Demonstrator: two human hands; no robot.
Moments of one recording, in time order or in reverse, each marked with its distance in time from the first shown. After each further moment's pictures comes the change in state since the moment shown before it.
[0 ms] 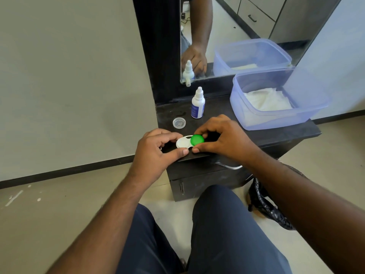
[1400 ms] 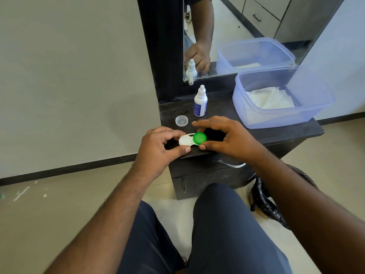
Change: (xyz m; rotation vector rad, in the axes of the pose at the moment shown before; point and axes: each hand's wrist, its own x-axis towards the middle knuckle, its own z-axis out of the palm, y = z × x) left_hand 0.002 0.000 -0.001 0.015 -0.037 -0.021; right_hand -0.007 0.001 -0.004 0.138 -0.078 -0.068
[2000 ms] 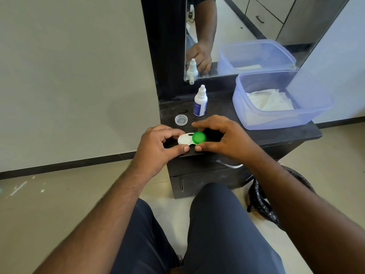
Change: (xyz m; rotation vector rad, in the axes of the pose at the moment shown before) left_hand -0.001 0.004 -0.001 -0.023 -0.010 0.005; right_hand -0.001 -0.006 -0.001 -0.023 0.004 0.043
